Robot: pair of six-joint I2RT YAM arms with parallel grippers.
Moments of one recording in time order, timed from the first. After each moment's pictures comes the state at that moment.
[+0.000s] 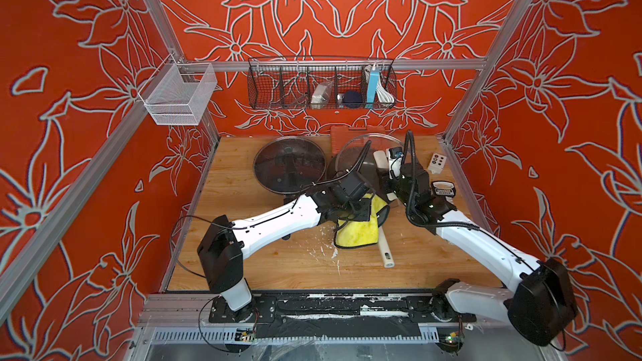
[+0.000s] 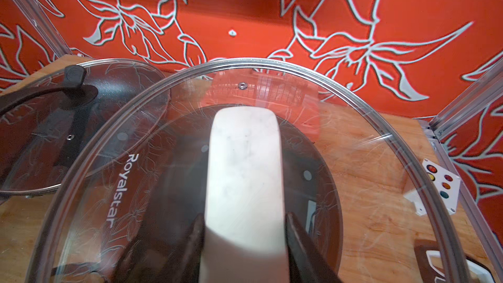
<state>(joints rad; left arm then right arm) -0.93 1.61 1.36 -0.62 0.02 -0.78 0.52 1.21 0.86 -0.01 0.24 0.06</state>
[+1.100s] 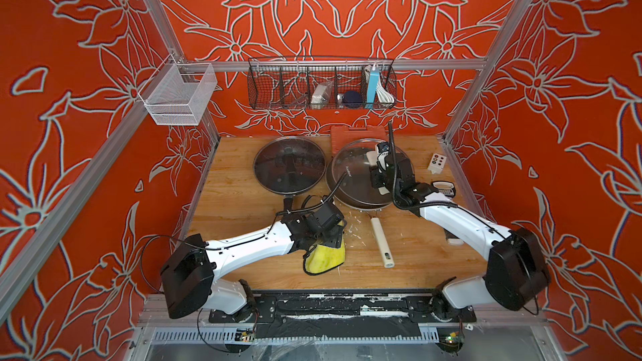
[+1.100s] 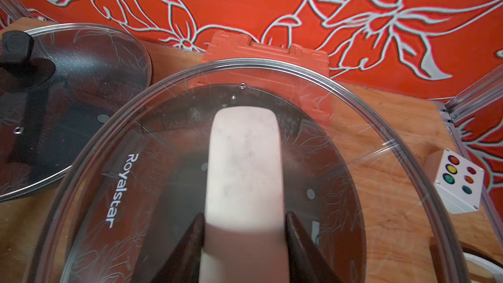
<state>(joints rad) -0.92 1.40 0.92 -0.56 -0.18 -0.68 0.52 1.44 1.01 -0.08 0.25 0.08</state>
